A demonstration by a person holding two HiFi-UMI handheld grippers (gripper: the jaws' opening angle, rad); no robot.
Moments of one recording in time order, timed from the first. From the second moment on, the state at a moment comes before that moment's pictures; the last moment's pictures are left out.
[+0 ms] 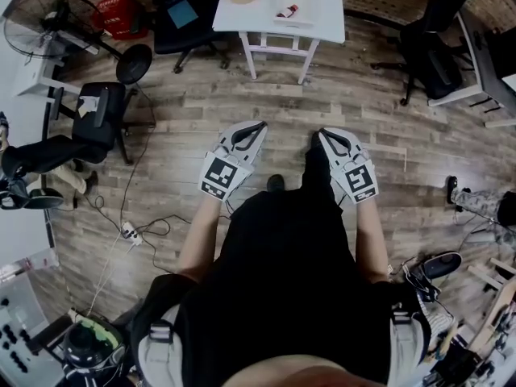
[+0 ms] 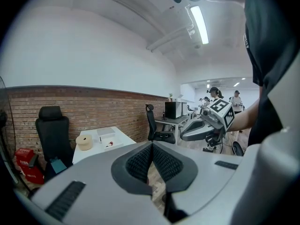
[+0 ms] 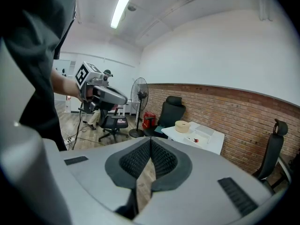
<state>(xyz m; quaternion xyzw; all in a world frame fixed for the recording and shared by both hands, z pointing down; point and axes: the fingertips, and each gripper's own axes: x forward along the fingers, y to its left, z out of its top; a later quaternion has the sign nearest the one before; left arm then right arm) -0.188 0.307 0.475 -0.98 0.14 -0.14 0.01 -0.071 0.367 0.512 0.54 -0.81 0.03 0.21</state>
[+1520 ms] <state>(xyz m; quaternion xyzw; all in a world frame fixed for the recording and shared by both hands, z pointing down) -0.018 0.150 0.467 -0.96 0.23 -0.18 0.00 0.102 0.179 0.514 0.44 -0.87 0.04 0.23</state>
